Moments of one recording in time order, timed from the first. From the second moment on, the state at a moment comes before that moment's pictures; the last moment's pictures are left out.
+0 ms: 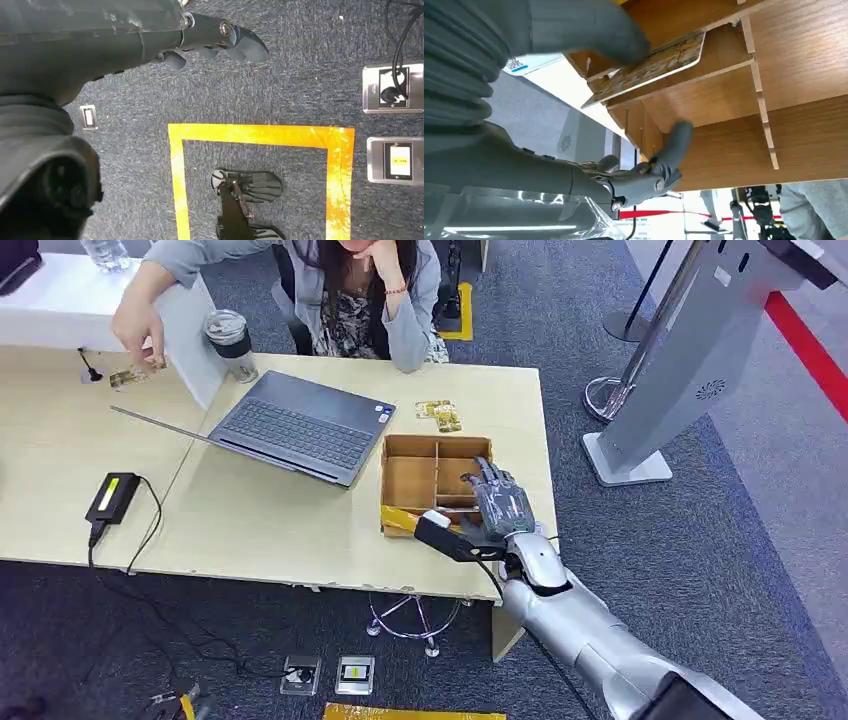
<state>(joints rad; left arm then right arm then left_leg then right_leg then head) -0.22 0.32 -0.80 -0.18 0.74 0.06 0.04 -0.72 -0.02 0.78 -0.58 0.99 -0.41 0.02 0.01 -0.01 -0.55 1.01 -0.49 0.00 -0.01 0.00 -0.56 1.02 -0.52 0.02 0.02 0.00</state>
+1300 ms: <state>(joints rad) -0.22 0.32 -0.81 -0.18 0.72 0.06 0.04 -0.77 -0.01 0.76 -0.65 0.90 -0.41 -0.03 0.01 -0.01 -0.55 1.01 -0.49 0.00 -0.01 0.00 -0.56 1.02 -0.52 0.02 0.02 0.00</state>
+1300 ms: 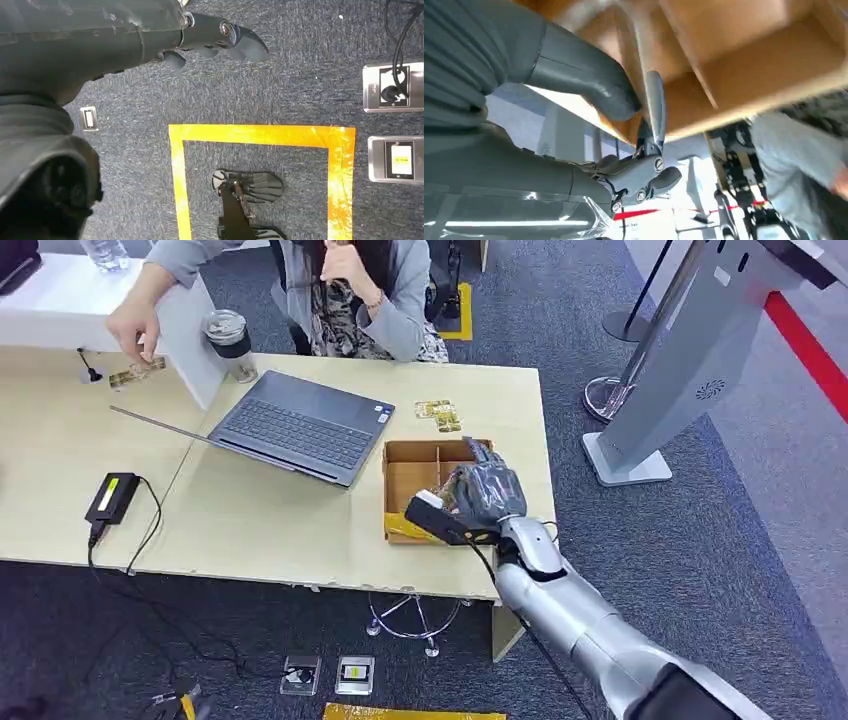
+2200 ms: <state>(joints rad) -0.23 0.31 -0.81 -0.18 0.70 0.06 0.04 -0.85 0.04 0.74 -0.70 0.76 -0.38 -0.07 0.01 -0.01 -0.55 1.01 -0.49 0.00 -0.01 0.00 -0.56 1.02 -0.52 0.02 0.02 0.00</state>
